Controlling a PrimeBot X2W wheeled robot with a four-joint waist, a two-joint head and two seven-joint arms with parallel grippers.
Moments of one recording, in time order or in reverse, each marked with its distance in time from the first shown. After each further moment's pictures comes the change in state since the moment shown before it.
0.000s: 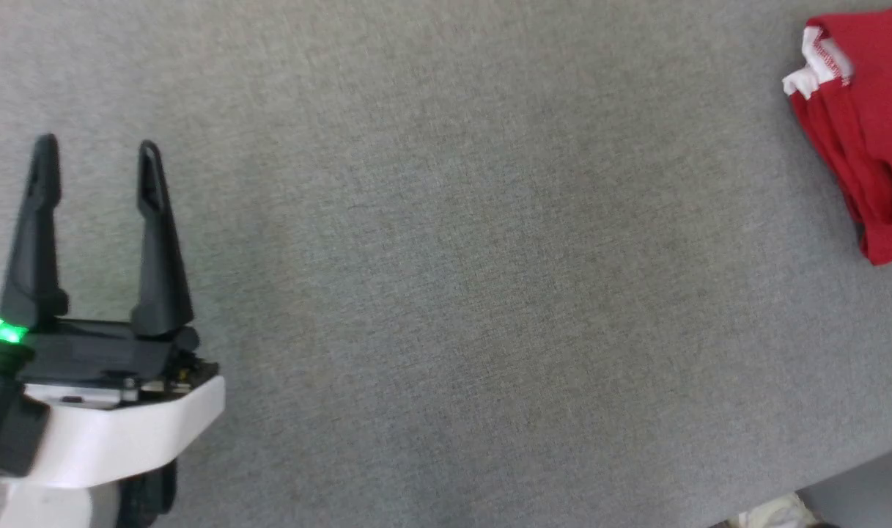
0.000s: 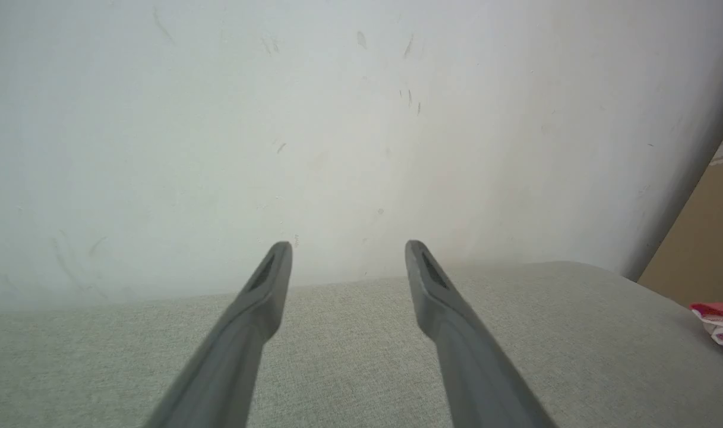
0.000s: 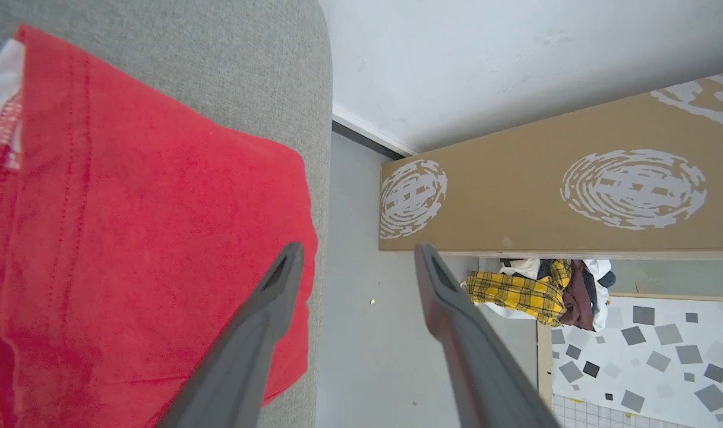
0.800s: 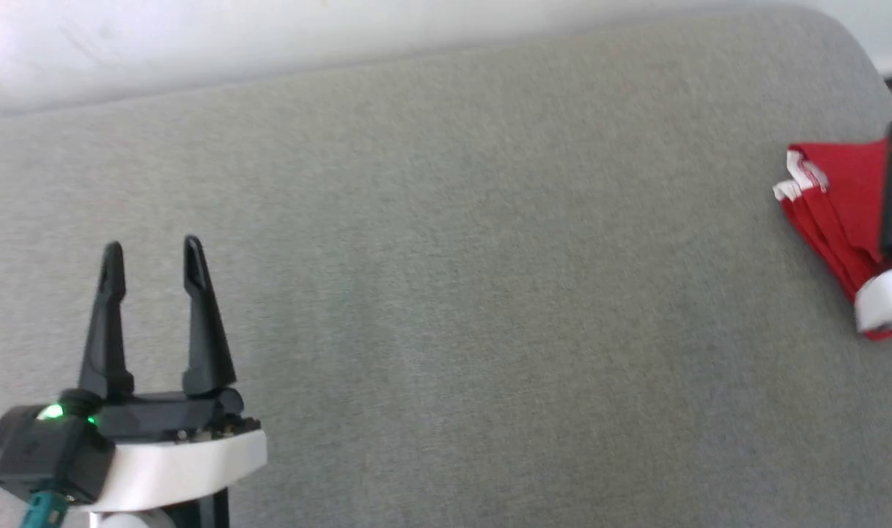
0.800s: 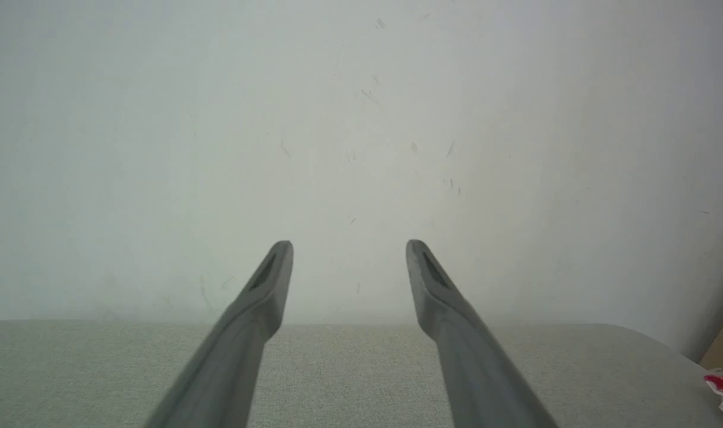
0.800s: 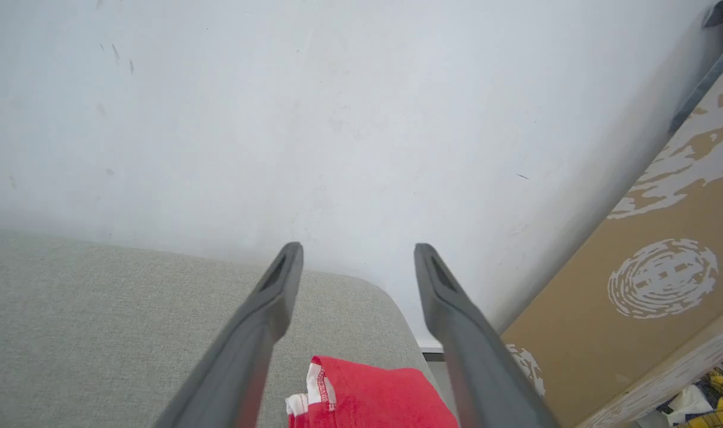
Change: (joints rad) left arm 0.160 -0.209 0.040 0.114 0.026 -0.036 -0.031; right arm 0.384 0.521 -0.366 -0.392 -0.193 0.000 -0.375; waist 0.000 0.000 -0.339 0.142
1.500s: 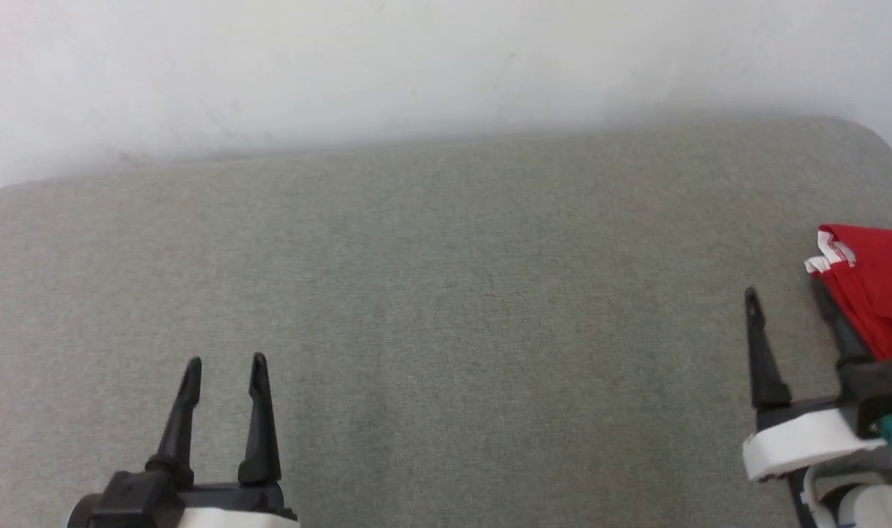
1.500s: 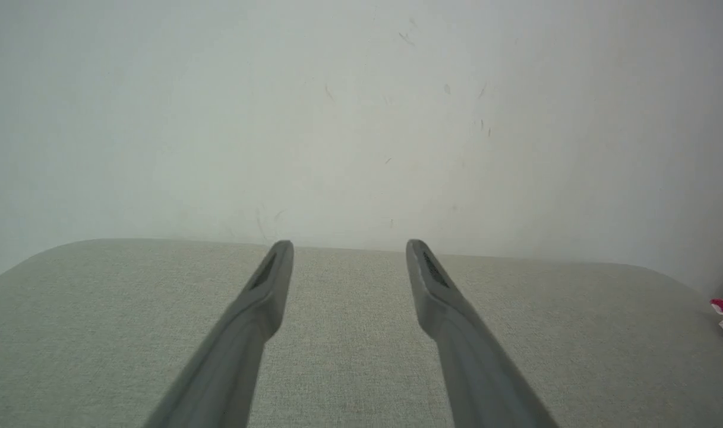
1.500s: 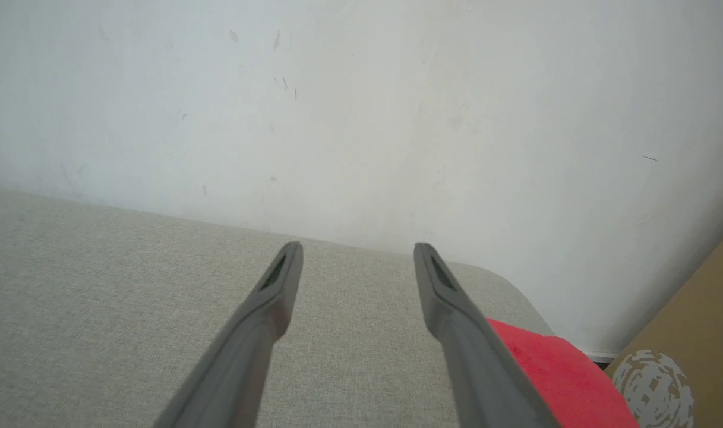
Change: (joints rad) left arm 0.164 -0.136 0.050 0.197 0.080 -0.162 0.000; right arm 0.307 0.137 0.109 -0.001 -0.018 0.000 -0.150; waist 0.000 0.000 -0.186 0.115
